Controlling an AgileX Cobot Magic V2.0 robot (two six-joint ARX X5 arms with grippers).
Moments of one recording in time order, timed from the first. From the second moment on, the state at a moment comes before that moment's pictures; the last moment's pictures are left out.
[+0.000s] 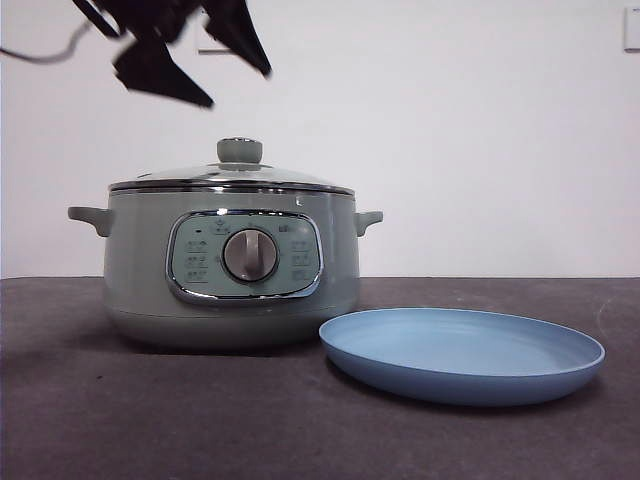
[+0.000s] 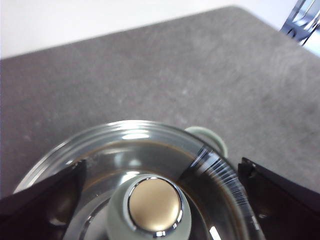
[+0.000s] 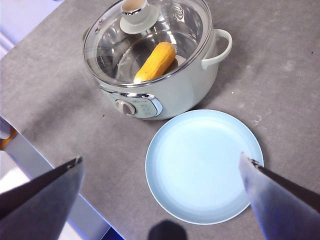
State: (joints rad) left arm -0.31 1.59 1.41 -0.34 0.36 0.03; right arm 0.25 0.97 1.23 -0.98 -0.47 -0.12
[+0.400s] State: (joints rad) left arm -0.35 1.70 1.41 -0.32 0.24 0.05; right arm 0.25 0.97 1.23 -0.98 -0.47 -0.12
